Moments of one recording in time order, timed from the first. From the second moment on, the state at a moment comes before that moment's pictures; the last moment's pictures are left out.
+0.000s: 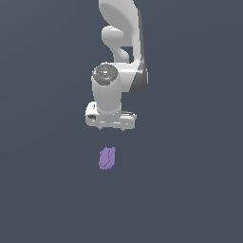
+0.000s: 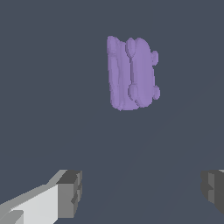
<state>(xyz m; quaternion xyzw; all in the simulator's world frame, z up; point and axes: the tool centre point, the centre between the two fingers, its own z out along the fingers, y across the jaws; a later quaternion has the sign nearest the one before) -0.021 -0.045 0.144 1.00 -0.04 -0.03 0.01</state>
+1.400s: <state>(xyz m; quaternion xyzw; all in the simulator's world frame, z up) 0.016 -0.033 0.127 1.00 -0.01 -0.03 0.00</state>
